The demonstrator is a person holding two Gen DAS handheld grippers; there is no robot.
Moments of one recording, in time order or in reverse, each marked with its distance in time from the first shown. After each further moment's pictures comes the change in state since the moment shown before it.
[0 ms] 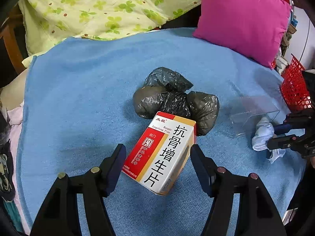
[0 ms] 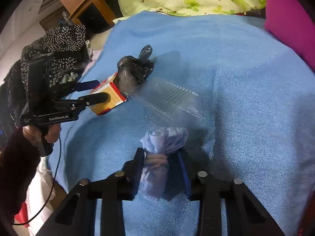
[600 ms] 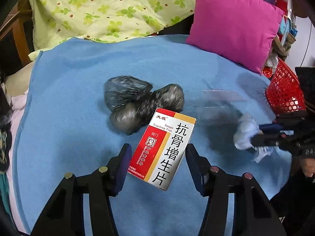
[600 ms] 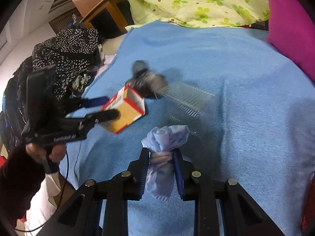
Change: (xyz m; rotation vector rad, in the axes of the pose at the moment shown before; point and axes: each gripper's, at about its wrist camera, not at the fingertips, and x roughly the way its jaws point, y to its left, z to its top) left arm -0.047 -0.050 -0.030 -0.072 -0.034 -0.004; right arm -0.038 0.021 -0.022 -0.034 -0.075 0.029
